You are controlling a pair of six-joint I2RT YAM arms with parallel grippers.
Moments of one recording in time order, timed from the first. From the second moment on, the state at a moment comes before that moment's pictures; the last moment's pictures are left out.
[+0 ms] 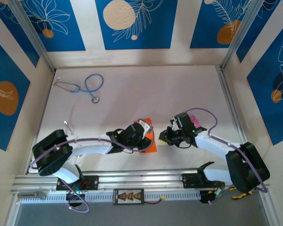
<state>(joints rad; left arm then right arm) -1.05 1.53 0.75 0.02 0.09 -0.50 0.46 1.23 0.47 -0.23 -0.53 0.95</state>
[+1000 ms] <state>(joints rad) -1.02 1.57 0.74 0.09 0.14 -0.61 0.62 1.41 0.47 -0.09 -0.51 1.02</state>
